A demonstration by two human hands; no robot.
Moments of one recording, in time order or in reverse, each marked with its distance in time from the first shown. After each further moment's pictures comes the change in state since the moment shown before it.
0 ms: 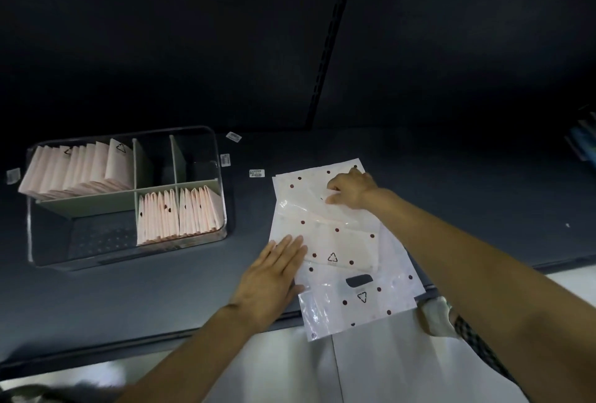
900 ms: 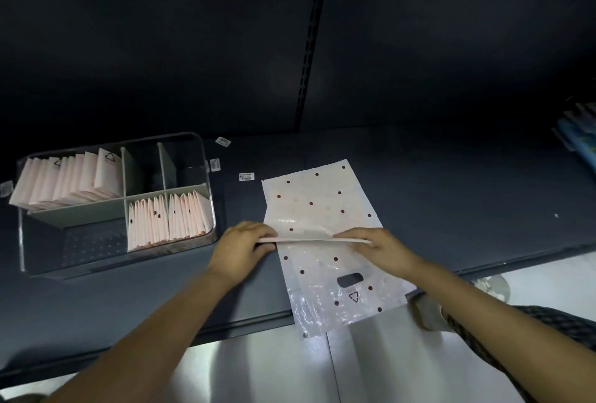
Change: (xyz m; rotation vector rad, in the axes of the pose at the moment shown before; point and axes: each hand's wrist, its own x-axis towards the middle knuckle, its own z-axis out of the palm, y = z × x) left_hand 0.029 -0.043 -0.028 -0.406 0.204 -0.188; right_hand -0.099 0.046 0.081 0.801 0.151 -0.232
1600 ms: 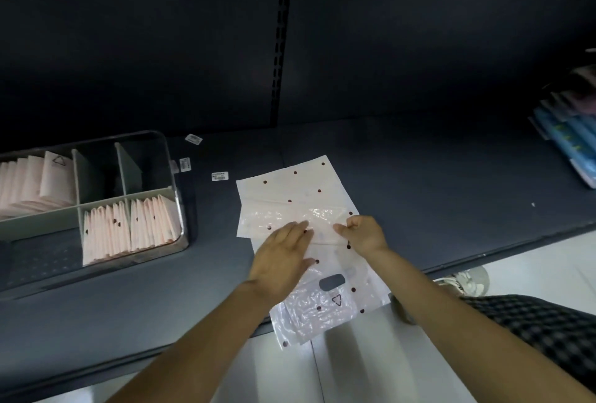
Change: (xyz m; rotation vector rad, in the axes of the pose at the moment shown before) left_hand 0.022 0.071 0.065 0.291 -0.117 0.179; right_hand 0.035 0.017 0.008 0.093 0.394 0.579
